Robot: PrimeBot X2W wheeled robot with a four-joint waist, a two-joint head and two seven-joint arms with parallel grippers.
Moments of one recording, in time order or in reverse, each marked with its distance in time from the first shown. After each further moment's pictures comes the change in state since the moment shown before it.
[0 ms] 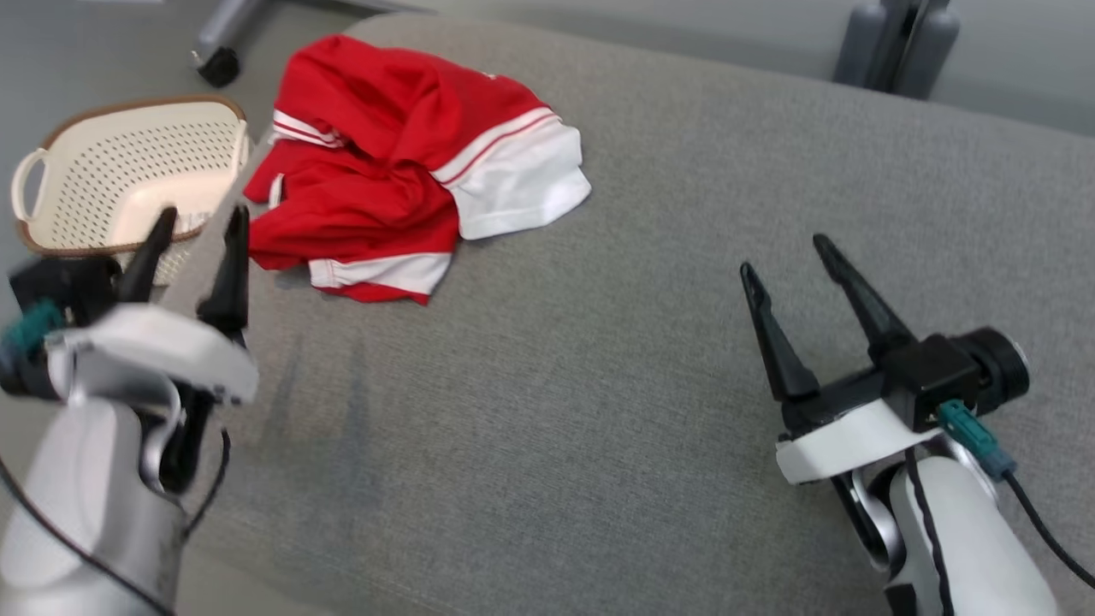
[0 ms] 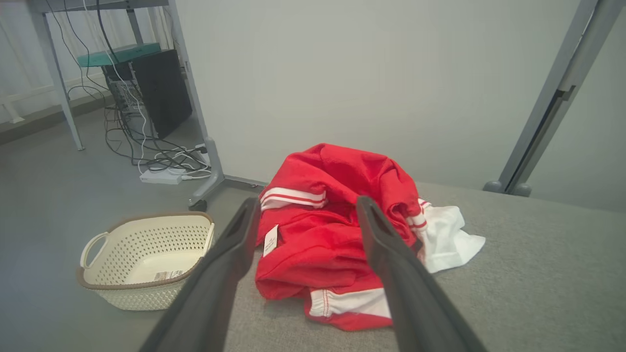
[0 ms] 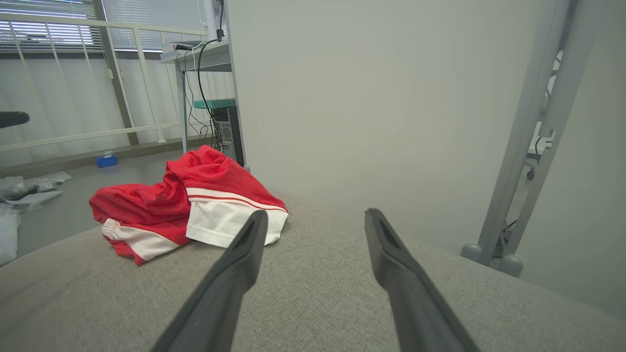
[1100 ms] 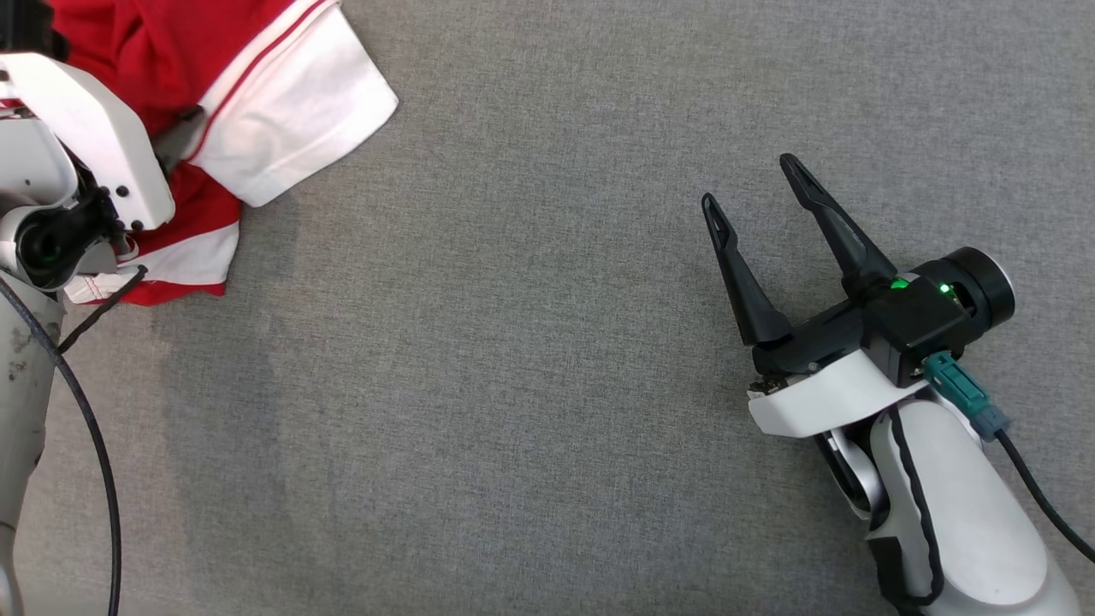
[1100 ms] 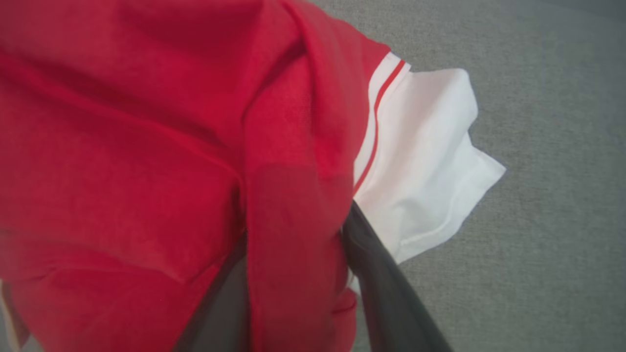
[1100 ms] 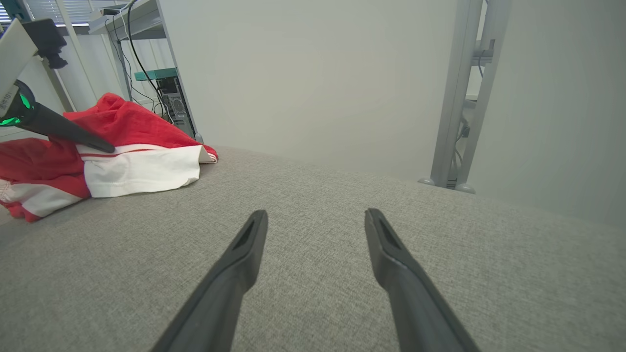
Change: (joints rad) left arm -0.548 0.213 -0.362 0.351 -0.422 -0.008 0.627; right arm -0.129 -0.016 0.089 -0.060 0.013 0.000 0.015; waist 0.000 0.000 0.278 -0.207
